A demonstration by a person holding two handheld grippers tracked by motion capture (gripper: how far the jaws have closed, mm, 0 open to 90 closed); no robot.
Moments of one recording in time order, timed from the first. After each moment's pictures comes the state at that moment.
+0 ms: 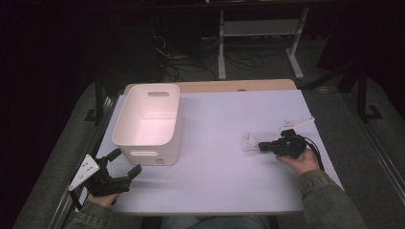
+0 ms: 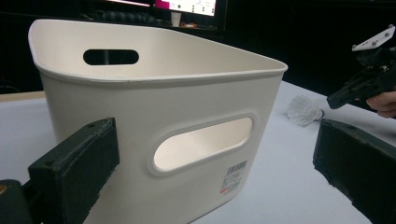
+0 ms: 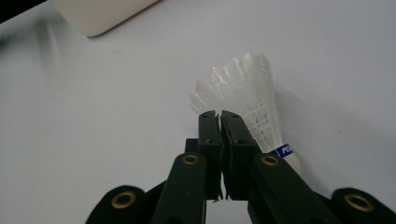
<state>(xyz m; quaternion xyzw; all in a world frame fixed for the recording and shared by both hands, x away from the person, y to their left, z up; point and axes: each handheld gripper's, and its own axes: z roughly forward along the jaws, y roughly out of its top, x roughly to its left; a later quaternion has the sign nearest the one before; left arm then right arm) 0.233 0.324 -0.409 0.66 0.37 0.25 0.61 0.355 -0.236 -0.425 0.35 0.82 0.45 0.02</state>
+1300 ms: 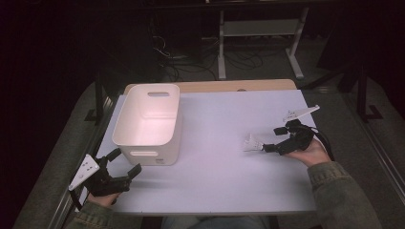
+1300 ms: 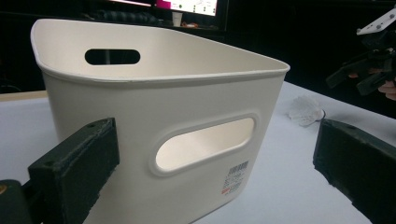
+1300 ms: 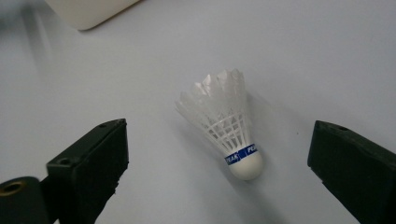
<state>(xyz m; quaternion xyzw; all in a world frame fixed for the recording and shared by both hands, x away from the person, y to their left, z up) 0.234 0.324 -0.409 0.66 0.37 0.25 0.61 0.365 -0.244 -0.391 0.34 0.85 0.40 0.03</state>
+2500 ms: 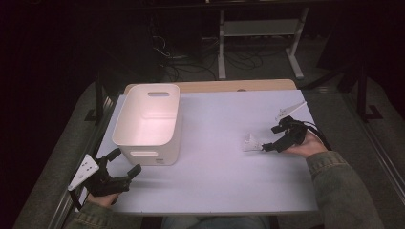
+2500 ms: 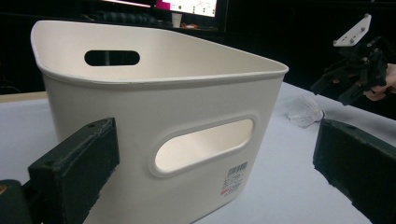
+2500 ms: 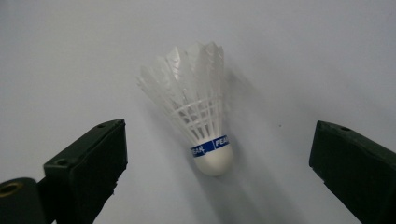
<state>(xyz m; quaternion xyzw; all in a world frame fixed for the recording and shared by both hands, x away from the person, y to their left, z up) 0.233 0.325 -0.408 0.66 0.37 0.25 0.60 0.396 -0.240 -0.408 0.31 0.89 0.34 0.02</state>
